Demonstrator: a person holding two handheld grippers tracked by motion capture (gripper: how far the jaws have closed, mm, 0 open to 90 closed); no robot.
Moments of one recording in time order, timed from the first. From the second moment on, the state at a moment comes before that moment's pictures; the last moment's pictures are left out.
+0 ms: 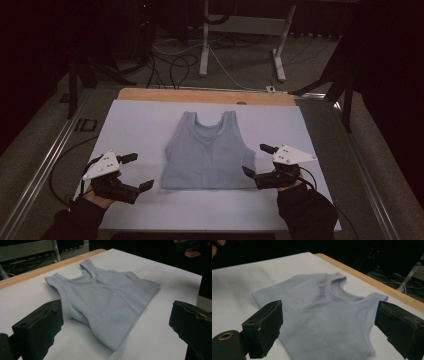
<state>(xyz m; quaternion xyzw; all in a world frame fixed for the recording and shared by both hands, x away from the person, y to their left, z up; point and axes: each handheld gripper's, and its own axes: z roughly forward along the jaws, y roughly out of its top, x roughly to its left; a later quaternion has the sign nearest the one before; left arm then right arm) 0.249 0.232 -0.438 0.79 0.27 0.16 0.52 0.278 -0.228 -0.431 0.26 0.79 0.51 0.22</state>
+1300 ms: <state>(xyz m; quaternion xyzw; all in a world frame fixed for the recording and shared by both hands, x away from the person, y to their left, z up) 0.284 0.187 -0.457 0.81 0.32 0.15 0.46 0.363 -0.138 -0.425 0.22 0.79 0.54 0.19</state>
